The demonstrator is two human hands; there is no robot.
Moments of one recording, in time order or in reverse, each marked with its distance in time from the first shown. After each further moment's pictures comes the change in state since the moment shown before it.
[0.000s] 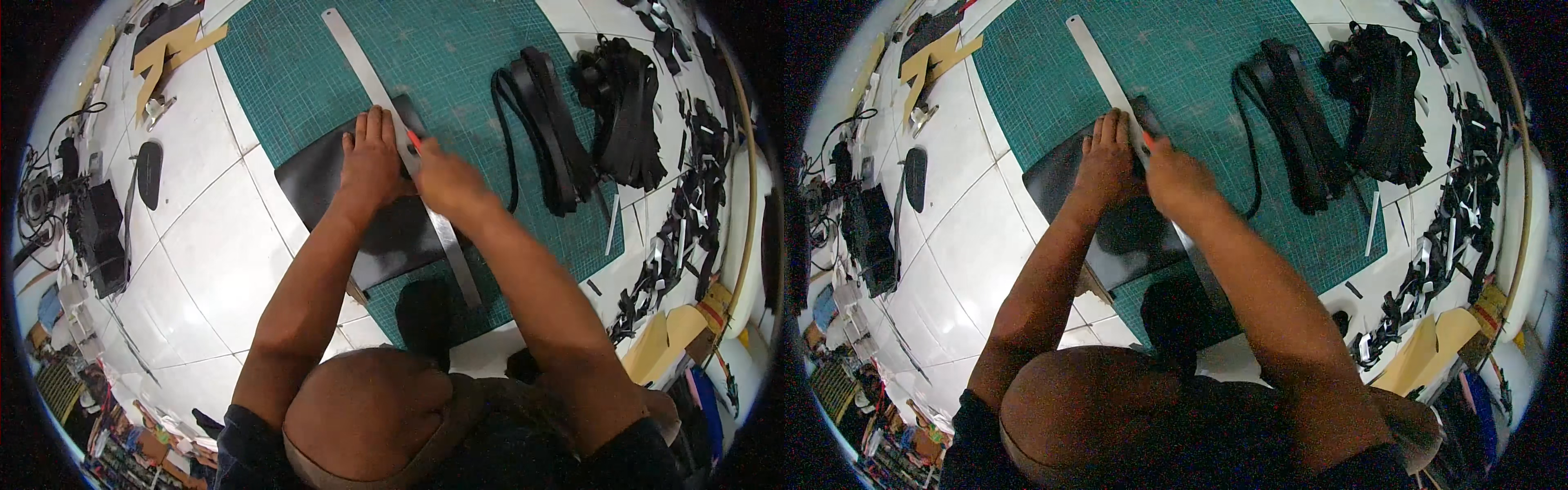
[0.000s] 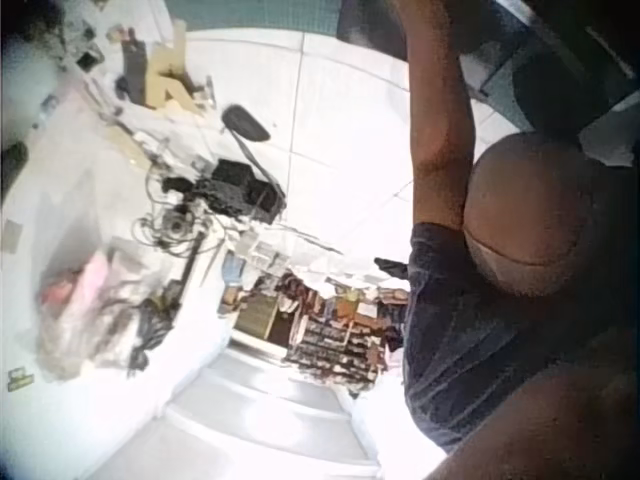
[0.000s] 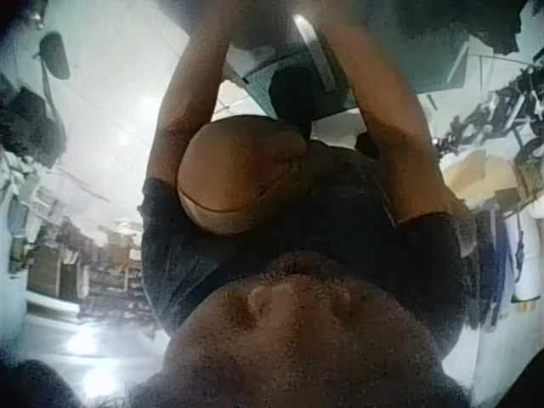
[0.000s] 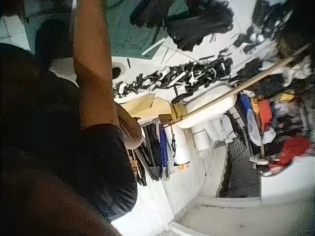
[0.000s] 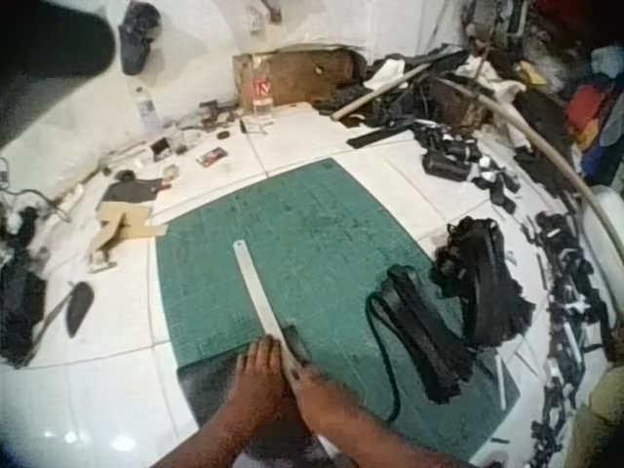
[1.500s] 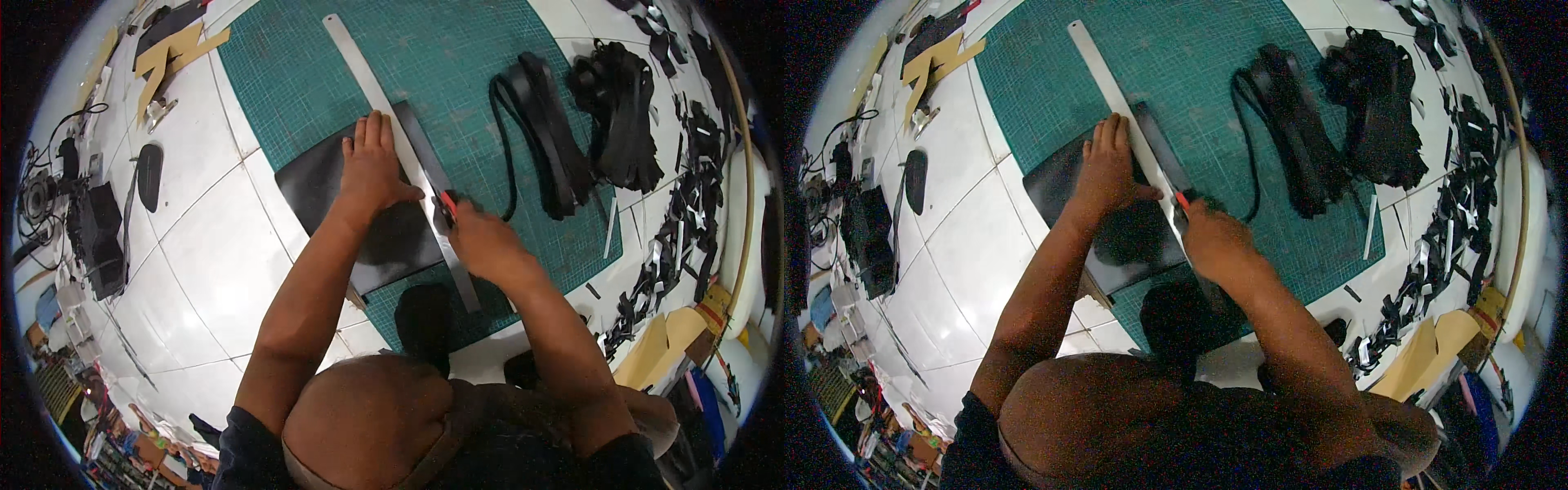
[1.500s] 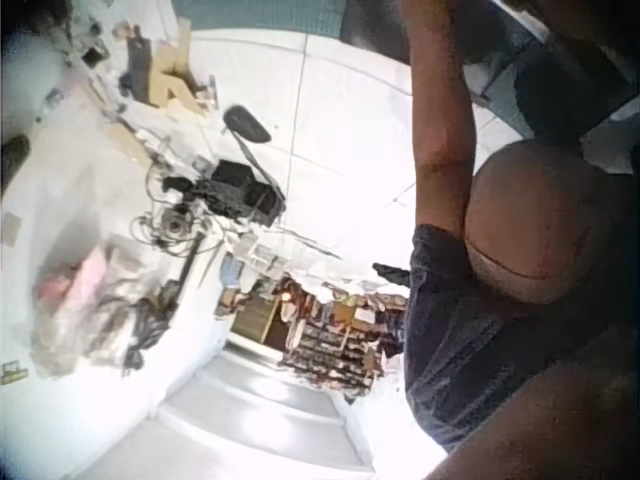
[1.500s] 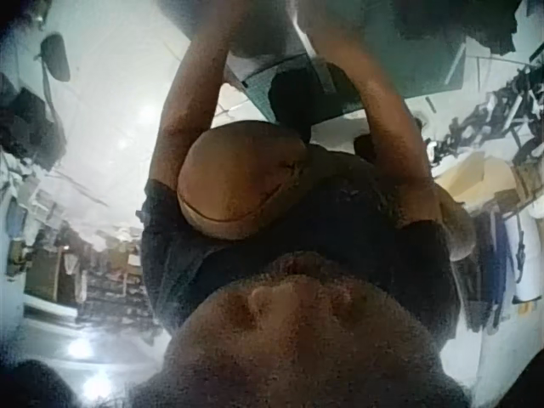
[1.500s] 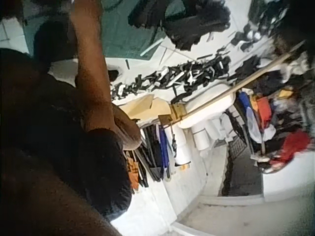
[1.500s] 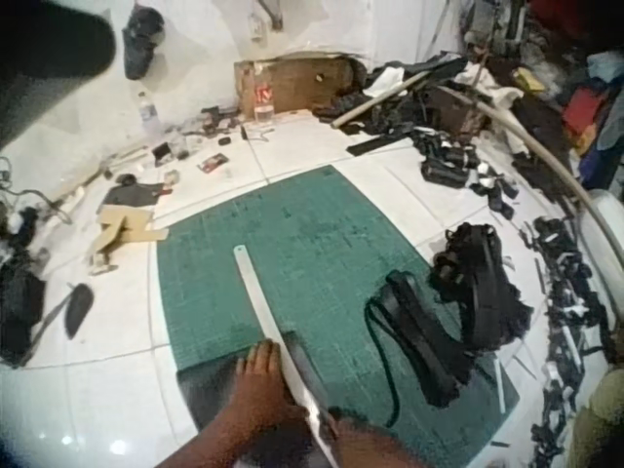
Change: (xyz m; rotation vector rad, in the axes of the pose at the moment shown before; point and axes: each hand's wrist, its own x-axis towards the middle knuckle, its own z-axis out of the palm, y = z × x) left_hand -0.009 -0.009 -0.003 -0.027 0.017 -0.026; right_hand -0.071 0.025 -0.001 -0.053 -0.119 0.084
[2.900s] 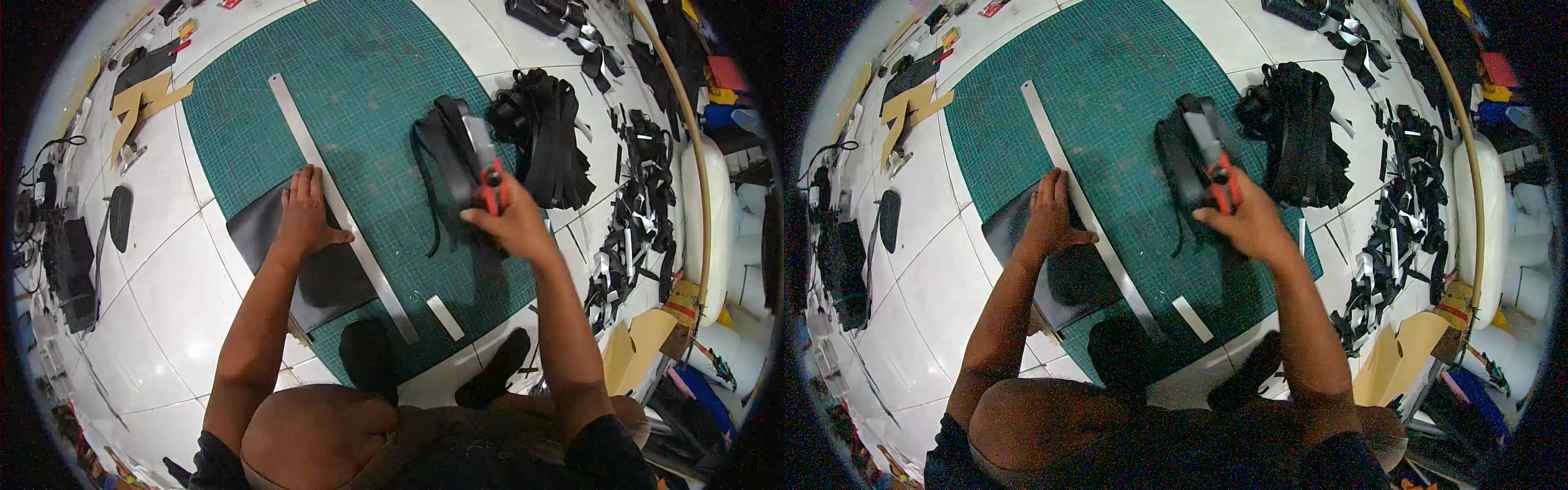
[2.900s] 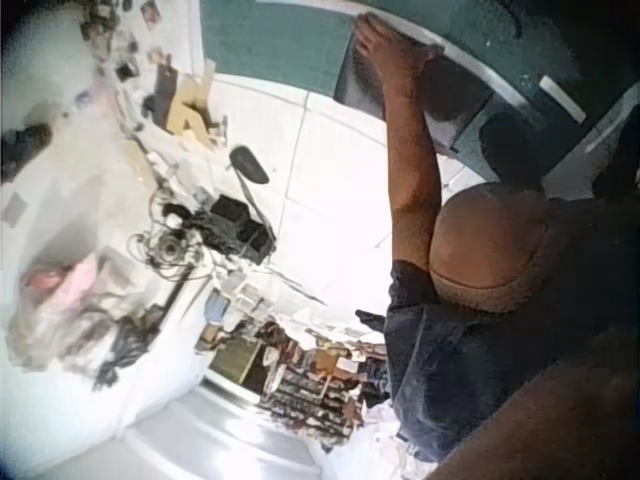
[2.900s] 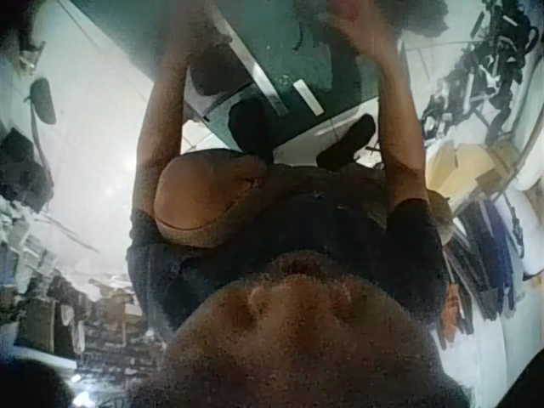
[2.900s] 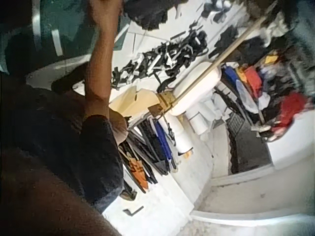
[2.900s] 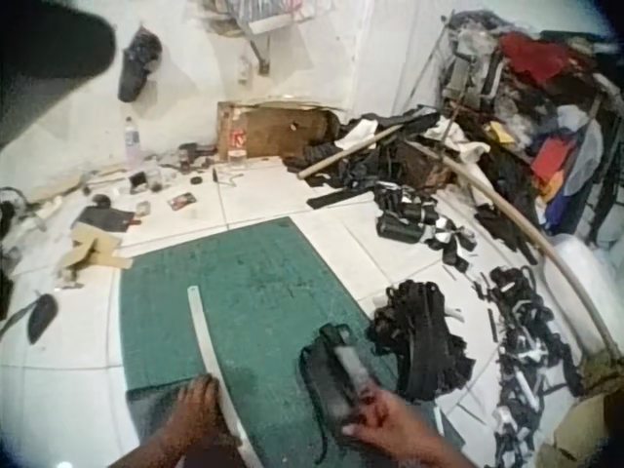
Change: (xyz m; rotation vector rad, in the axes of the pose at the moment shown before) left_hand 0.002 -0.004 0.006 -0.084 0.049 0.024; right_hand -0.014 0.103 -0.121 0.488 0.353 -0.302
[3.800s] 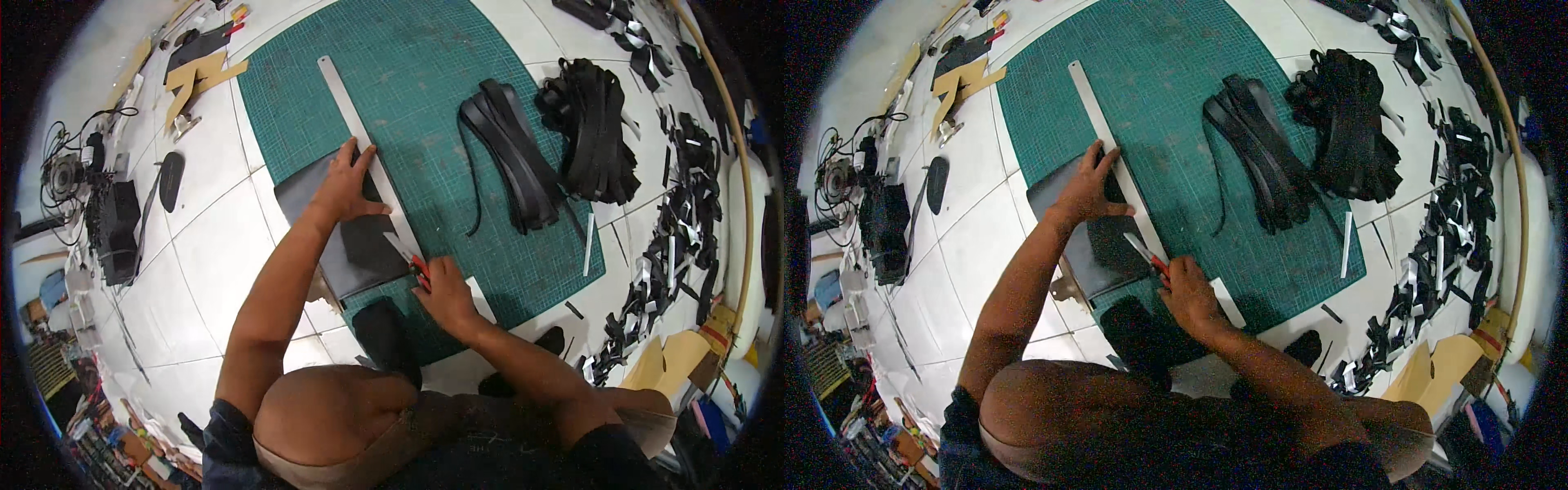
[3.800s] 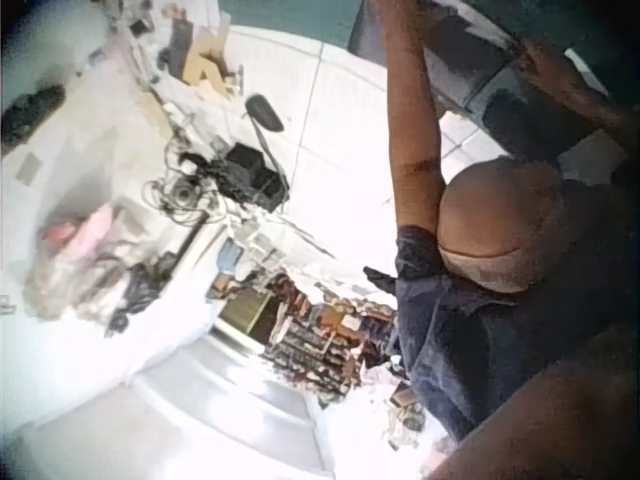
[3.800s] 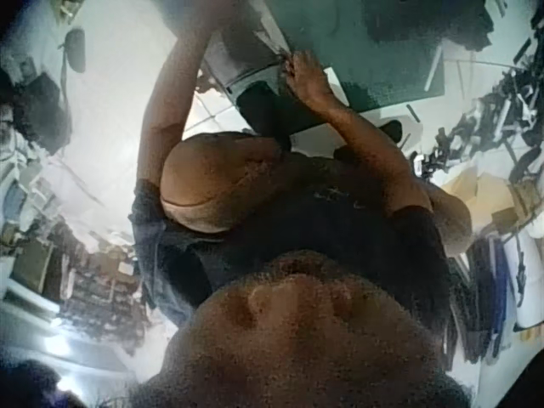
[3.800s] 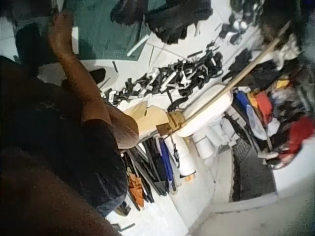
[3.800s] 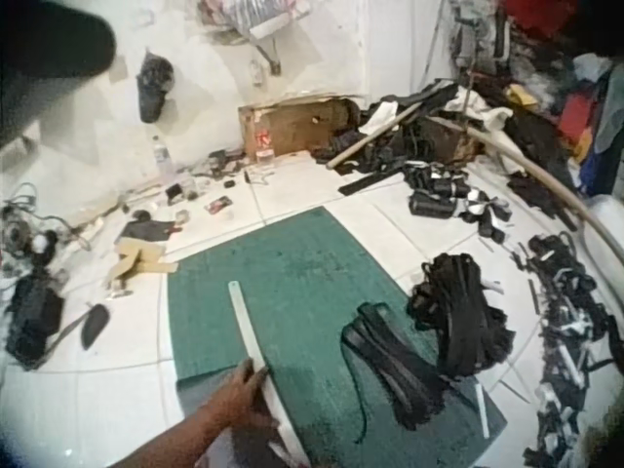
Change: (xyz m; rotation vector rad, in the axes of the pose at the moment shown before) left_hand -0.002 -0.006 -0.012 -0.031 0.012 0.122; right_hand -0.103 0.051 0.183 -0.300 -0.197 -0.051
